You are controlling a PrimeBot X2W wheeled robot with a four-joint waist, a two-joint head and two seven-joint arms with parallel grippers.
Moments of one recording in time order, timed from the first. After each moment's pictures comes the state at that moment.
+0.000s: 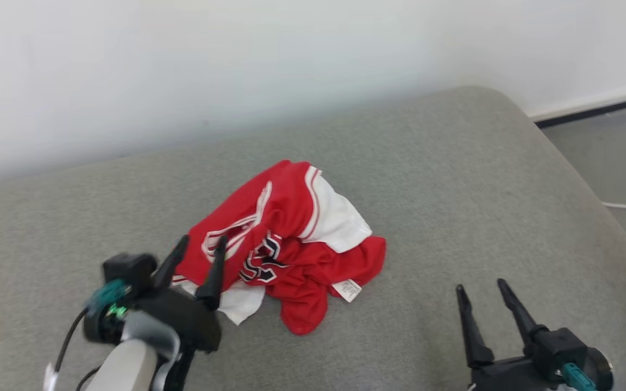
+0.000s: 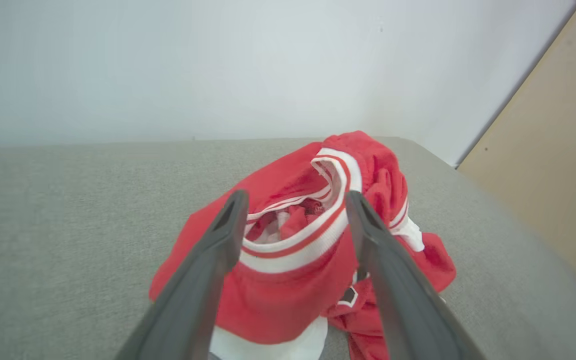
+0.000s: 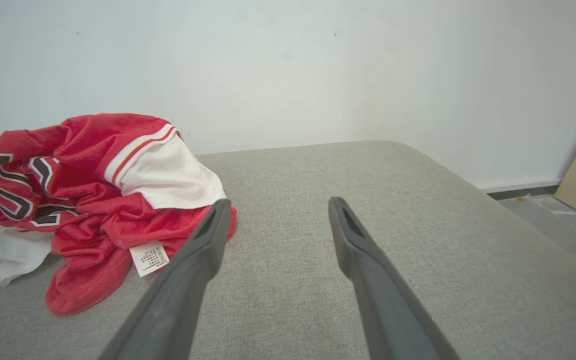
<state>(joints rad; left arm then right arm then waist) -0.45 0.16 -0.35 0.52 -0.54 -0.05 -0.13 -0.07 -0.05 0.08 0.29 0.09 0.13 -0.26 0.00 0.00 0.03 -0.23</state>
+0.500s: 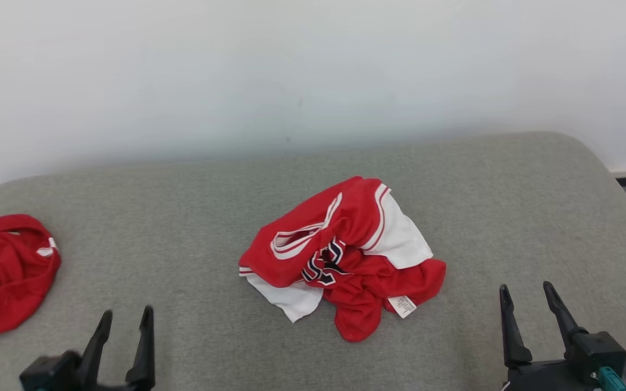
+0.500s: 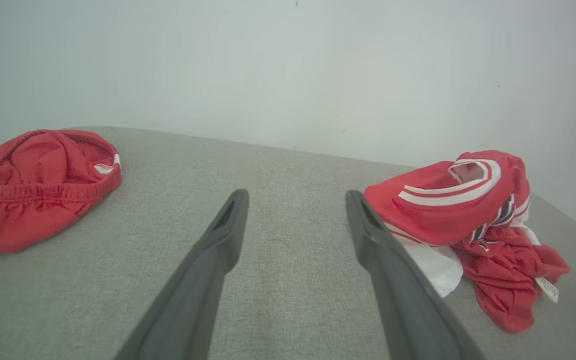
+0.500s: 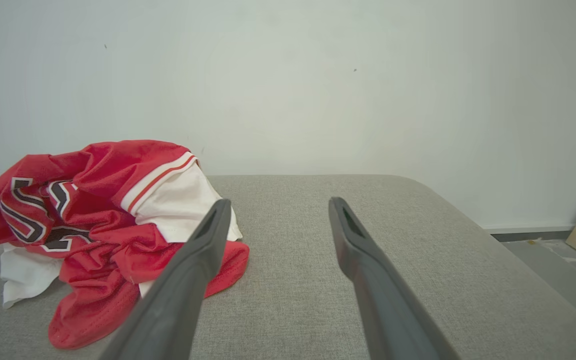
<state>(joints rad) -0.09 0.25 -0.16 0.29 -0.49 -0.02 -0.26 -0.04 -0.05 -0.07 0.24 0.01 0.13 -0.24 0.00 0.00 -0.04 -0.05</state>
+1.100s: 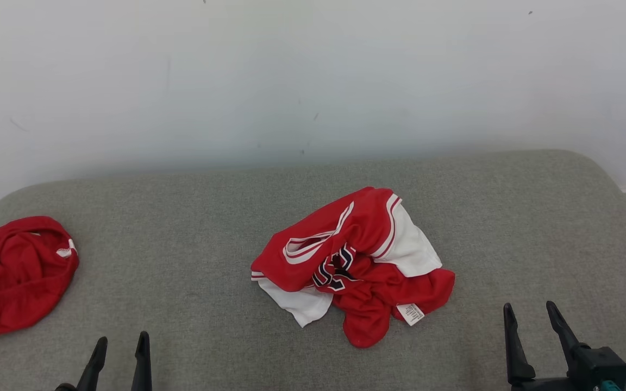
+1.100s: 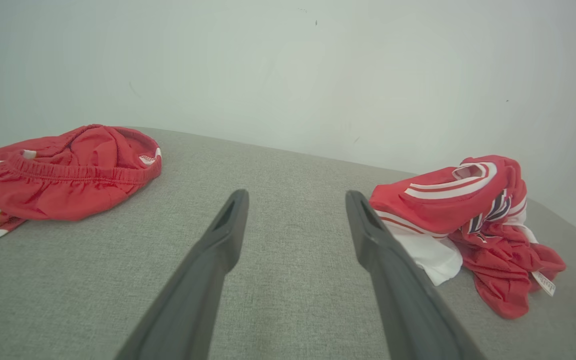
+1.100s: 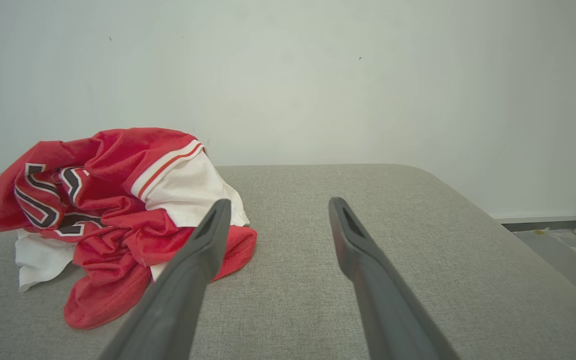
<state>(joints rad) 0.06 0.17 -0.04 0.18 -0.39 -0.06 -0.26 0.00 -0.05 -0.09 0.26 0.02 0.13 -0.23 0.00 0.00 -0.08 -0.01</state>
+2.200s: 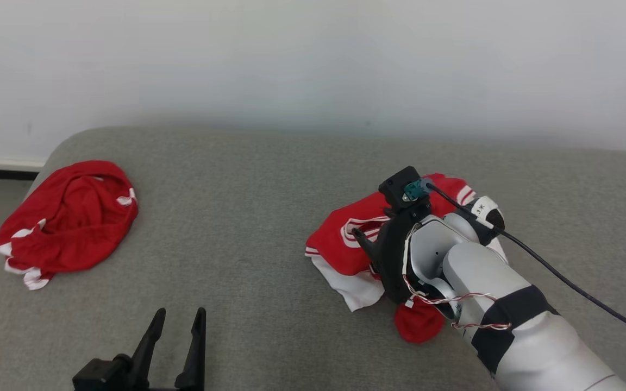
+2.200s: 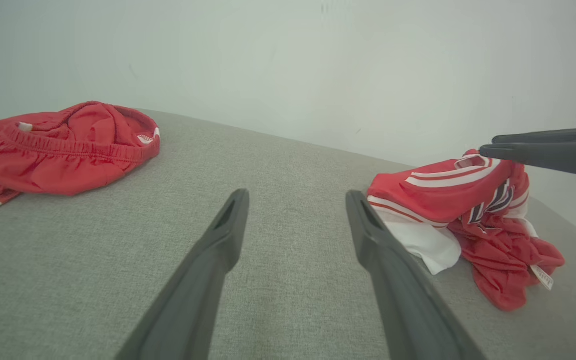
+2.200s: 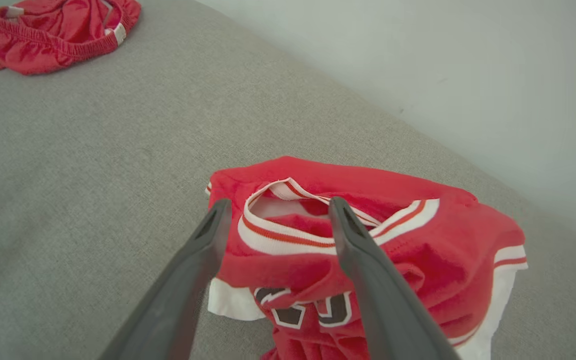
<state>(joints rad) -0.03 0.11 -0.12 0.22 -0.34 -0.11 -0.26 -0.77 -0.12 0.61 0.70 0.36 0.13 0.42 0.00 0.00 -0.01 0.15</state>
